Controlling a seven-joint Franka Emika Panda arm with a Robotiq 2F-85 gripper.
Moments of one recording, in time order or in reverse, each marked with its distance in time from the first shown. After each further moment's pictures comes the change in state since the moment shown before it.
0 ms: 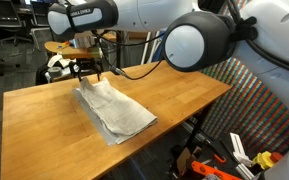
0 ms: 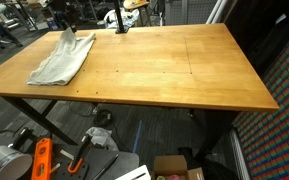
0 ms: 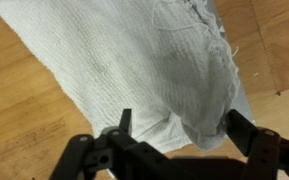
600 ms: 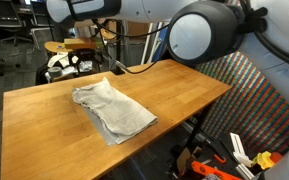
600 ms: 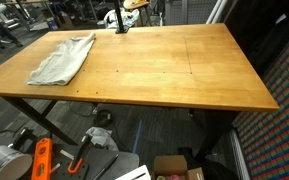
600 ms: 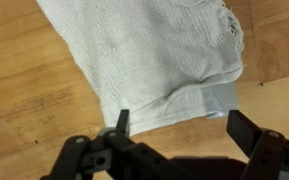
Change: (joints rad) arm -0.005 -0.049 -0.003 -0.001 -0.015 -0.003 -0.123
